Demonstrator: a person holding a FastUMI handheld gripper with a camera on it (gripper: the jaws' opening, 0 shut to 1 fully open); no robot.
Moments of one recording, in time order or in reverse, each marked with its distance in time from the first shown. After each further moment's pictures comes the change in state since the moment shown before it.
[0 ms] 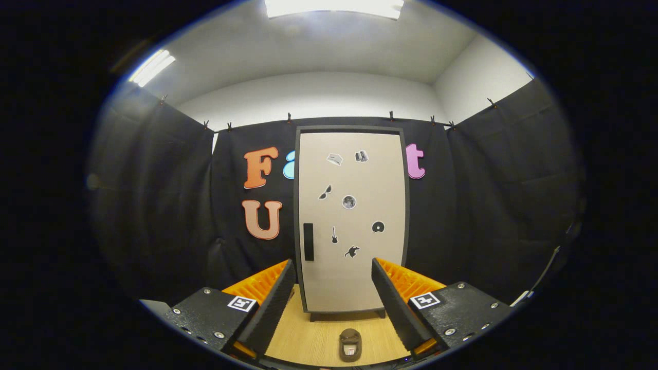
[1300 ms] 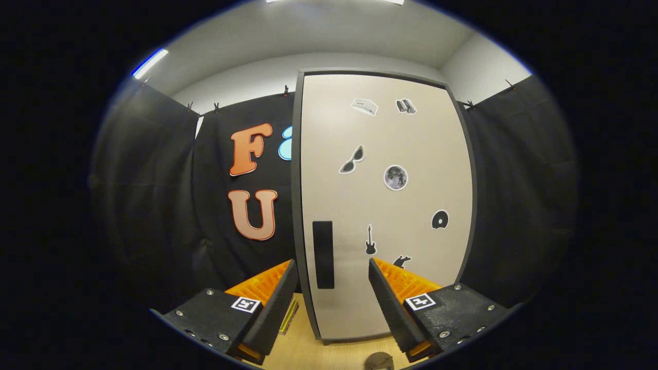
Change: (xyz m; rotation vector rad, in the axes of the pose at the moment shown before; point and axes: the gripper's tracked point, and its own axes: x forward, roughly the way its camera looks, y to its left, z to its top) arm 0.244 0.068 -0.060 0.022 0.064 0.018
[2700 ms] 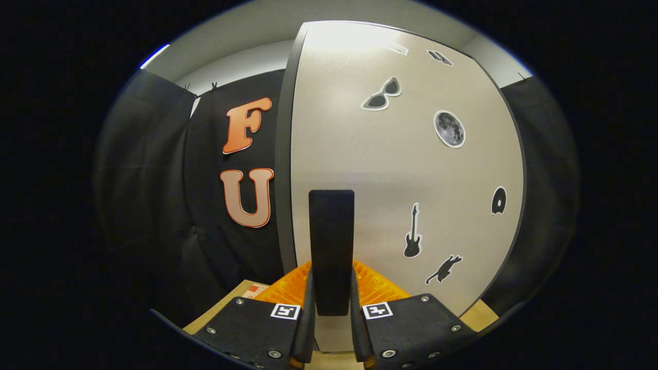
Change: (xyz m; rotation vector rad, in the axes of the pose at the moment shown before) arm 0.103 0.014 -0.047 -0.028 0.063 0.023
